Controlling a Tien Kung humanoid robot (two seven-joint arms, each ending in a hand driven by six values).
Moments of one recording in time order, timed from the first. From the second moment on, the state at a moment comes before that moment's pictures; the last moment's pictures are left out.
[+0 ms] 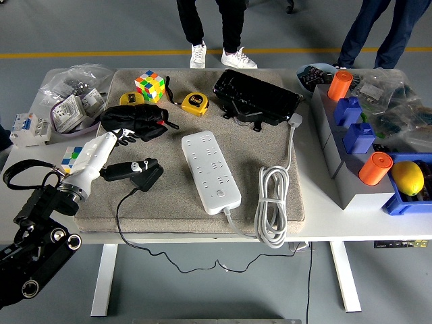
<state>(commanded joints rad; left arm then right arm) -0.26 0.29 -1.00 -1.23 1.91 0.33 0.07 -0.04 -0.33 0.85 0.41 -0.49 -0.14 0.16</state>
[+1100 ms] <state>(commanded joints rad) -0.29 0.23 -0.93 -1.08 2.04 0.38 0.10 -0.04 -0.31 0.89 0.42 -0.50 -0.14 0.16</state>
